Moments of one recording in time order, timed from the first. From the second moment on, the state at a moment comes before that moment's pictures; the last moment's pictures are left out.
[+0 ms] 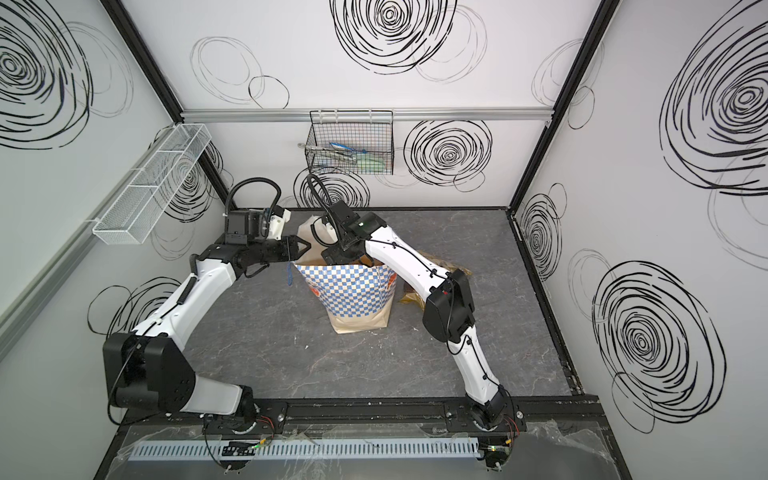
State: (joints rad) left arm -0.07 1.45 1.20 -0.48 0.56 -0.22; right arm 0.76 2.19 2.17 -1.04 0.10 0.13
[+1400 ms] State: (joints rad) left arm -0.12 1.40 1.06 -0.15 0.66 -0.42; right arm 0.59 1.92 1.74 -0.65 0.06 0.24
